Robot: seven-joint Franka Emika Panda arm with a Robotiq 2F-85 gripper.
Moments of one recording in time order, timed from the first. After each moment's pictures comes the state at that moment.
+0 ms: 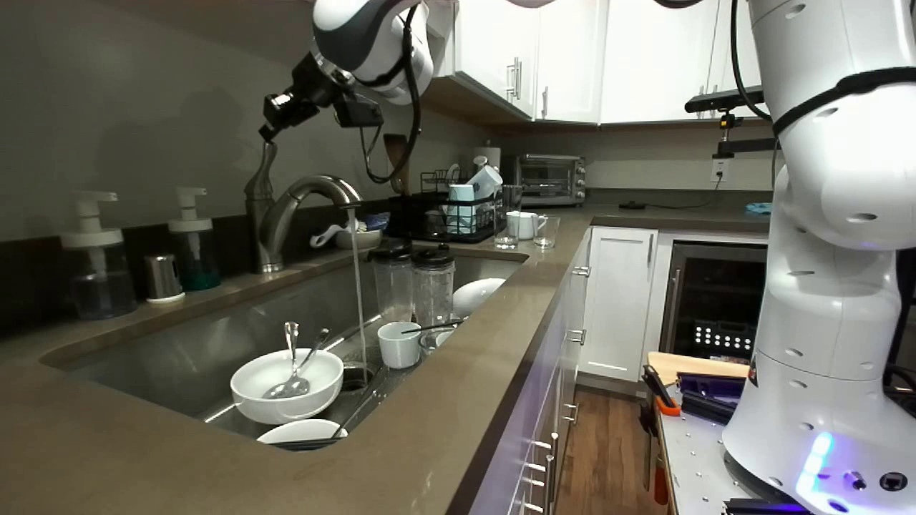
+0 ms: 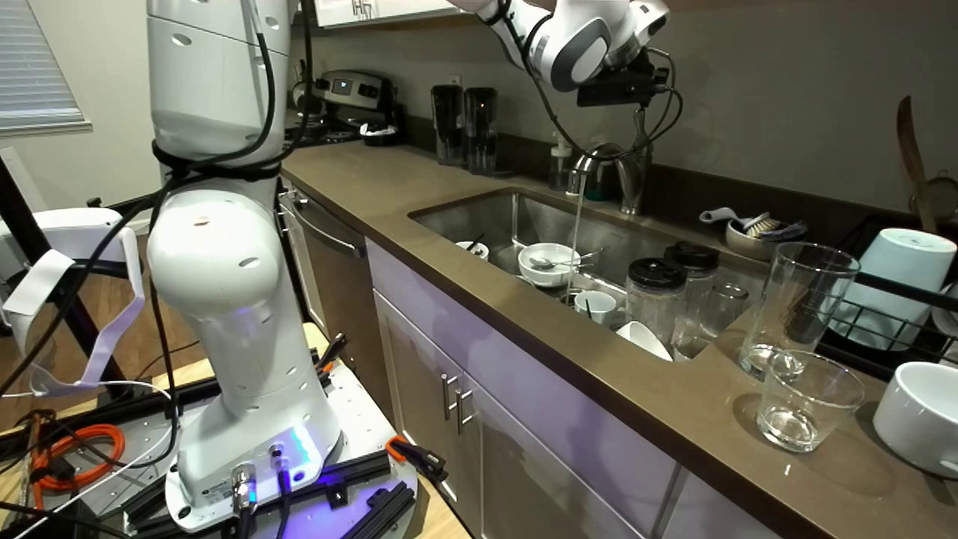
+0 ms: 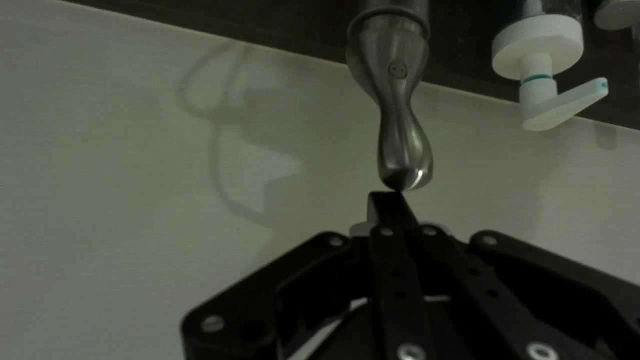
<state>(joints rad) -0.16 0.29 0.19 -1.77 0.27 3.03 -0.51</state>
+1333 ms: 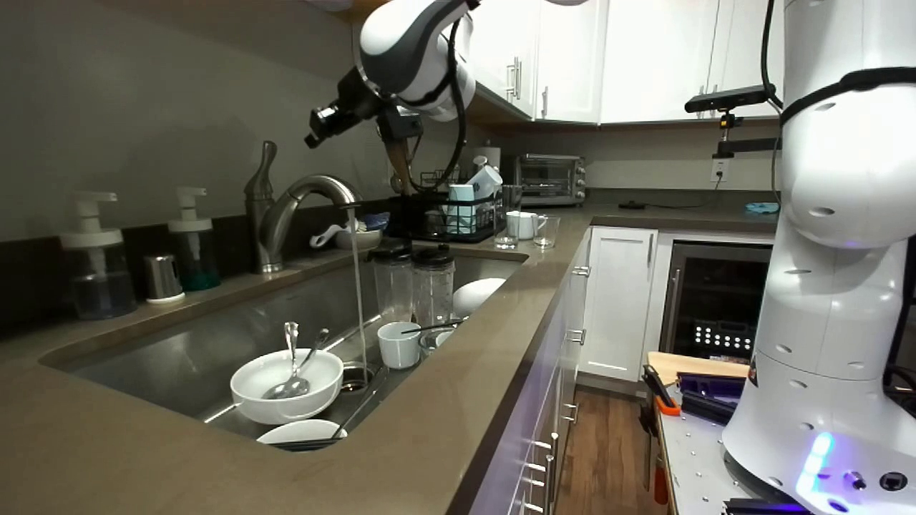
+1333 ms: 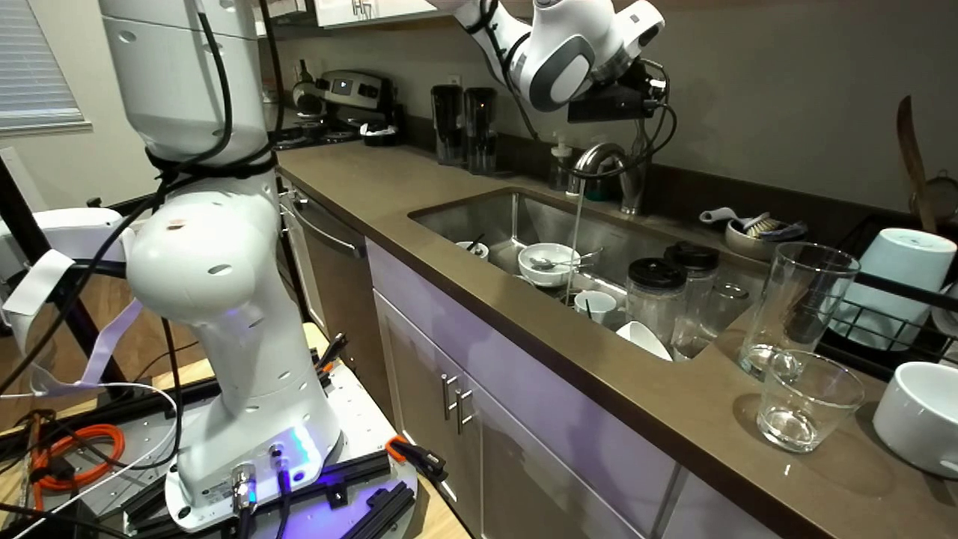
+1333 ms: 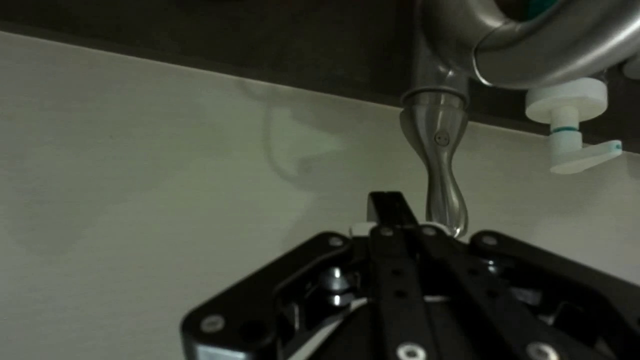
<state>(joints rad) -0.34 0.13 0.32 -2.06 0.29 3.21 -0.51</state>
